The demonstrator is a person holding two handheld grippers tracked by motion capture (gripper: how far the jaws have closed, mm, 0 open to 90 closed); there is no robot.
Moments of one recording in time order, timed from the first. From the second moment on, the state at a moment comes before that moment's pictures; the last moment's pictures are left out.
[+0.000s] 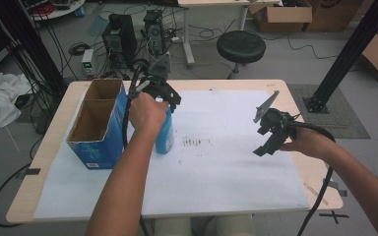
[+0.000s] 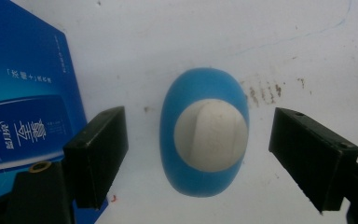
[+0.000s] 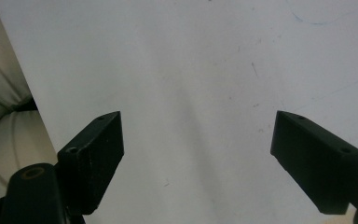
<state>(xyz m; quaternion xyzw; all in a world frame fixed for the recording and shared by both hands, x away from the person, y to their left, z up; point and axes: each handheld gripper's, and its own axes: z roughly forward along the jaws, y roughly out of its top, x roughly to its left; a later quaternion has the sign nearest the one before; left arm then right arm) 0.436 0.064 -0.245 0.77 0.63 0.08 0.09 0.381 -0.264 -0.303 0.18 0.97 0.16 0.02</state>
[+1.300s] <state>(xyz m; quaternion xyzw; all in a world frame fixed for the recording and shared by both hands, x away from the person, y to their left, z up) 0.443 0.060 -0.292 0.76 0.64 0.06 0.08 0.381 -0.264 -0.304 0.18 0.97 0.17 0.02</state>
